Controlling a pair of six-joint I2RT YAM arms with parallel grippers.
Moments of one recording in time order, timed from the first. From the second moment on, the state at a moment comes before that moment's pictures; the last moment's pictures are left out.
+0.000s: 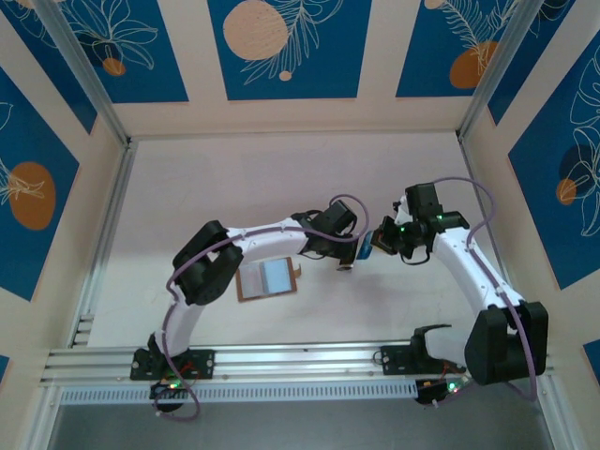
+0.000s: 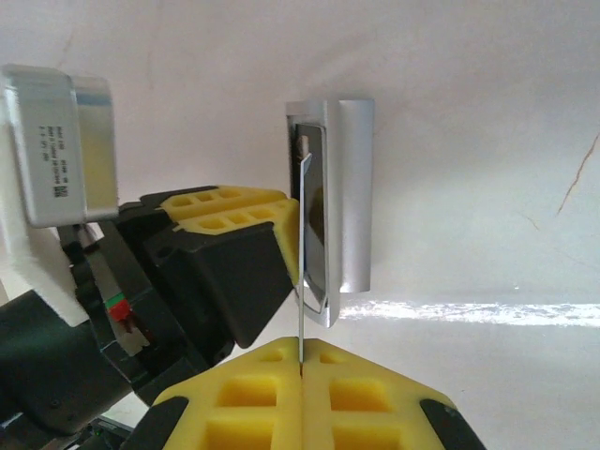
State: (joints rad) left arm -0.97 2.10 1.55 -0.43 0.06 -0.62; right arm 0.14 1.20 0.89 -0.82 -0.44 0.58
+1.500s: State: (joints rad) left arm -0.63 1.33 0.61 -0.46 -0.03 -0.74; right arm 0.74 1.81 1.05 -0.13 -0.63 0.55
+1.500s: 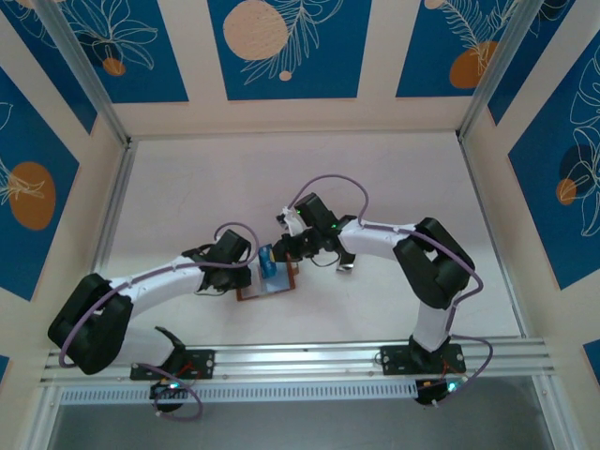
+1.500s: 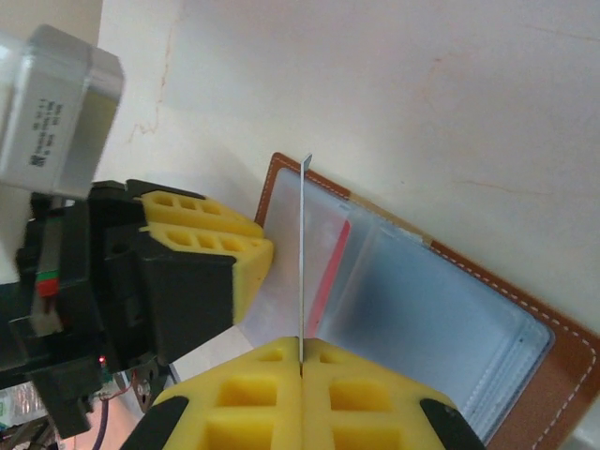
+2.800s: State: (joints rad) left arm -0.63 1.33 0.60 -0.44 -0.03 -0.74; right arm 0.76 1.86 1.05 -0.08 -0.60 0.59
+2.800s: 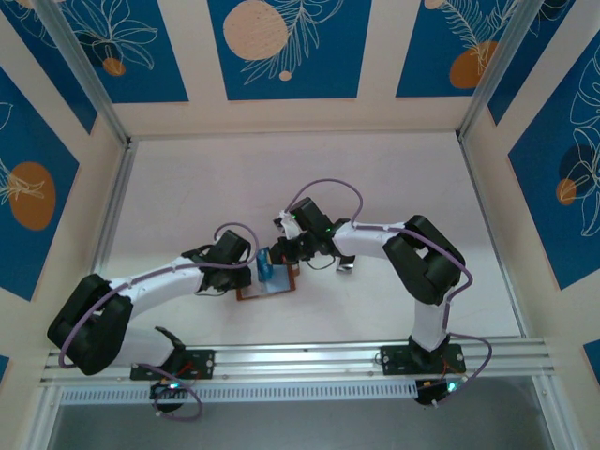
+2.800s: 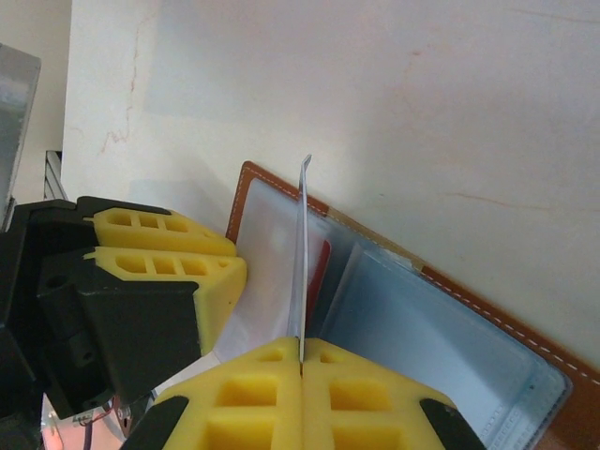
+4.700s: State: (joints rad) left arm -0.63 1.34 0.60 -0.42 -0.03 -0.75; right arm 0.77 1.88 0.91 0.06 -0.66 0.77
